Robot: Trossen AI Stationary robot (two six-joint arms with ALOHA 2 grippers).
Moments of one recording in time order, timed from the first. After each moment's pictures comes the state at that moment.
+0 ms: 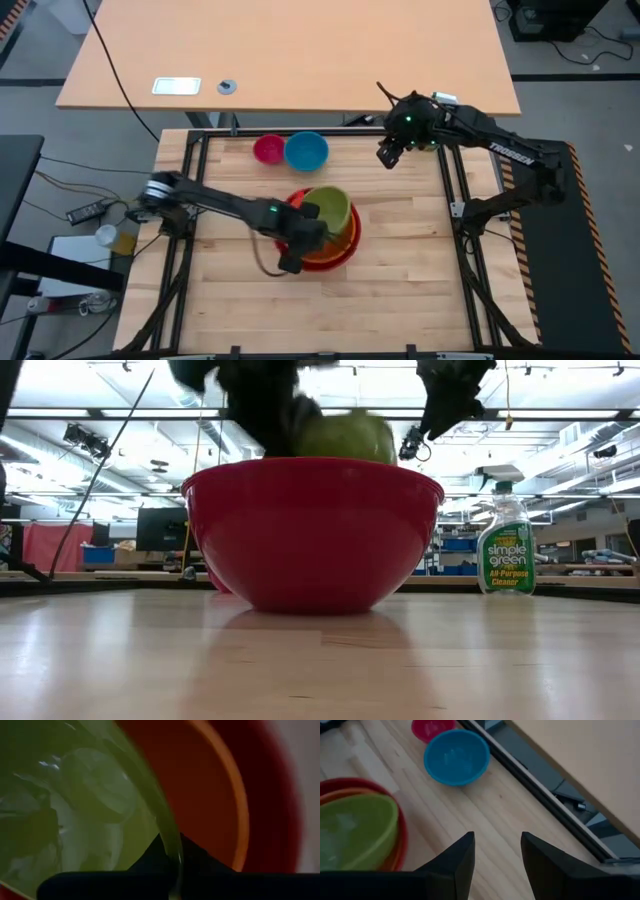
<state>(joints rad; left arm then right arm) -0.20 1.81 1.52 -0.90 -0.15 0.16 -0.43 1.32 1.47 -1.05 0.16 0.22</state>
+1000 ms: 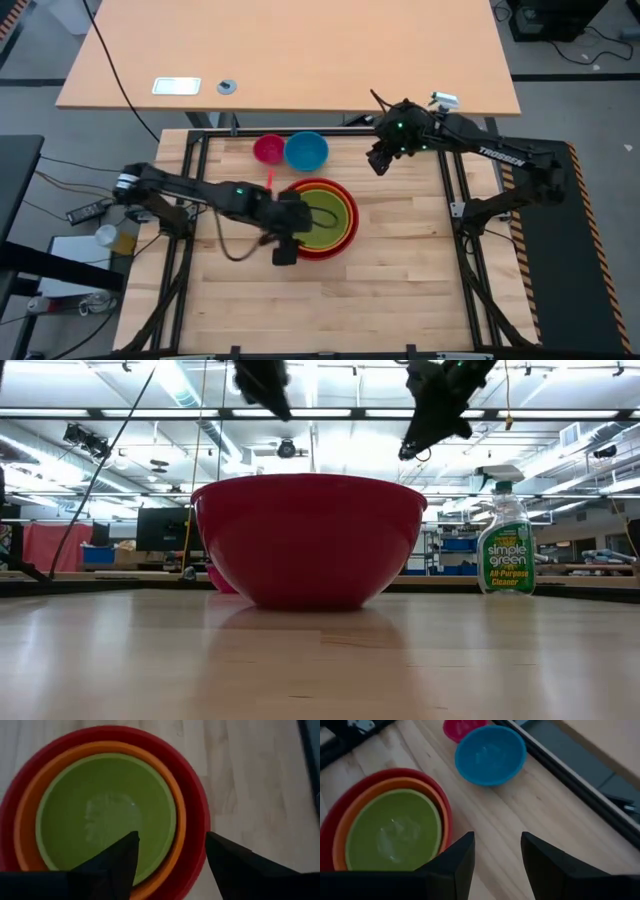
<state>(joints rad) -0.18 1.58 1.47 -0.87 -0.11 -0.13 -0.43 1.32 1.33 -0.85 0.00 0.27</state>
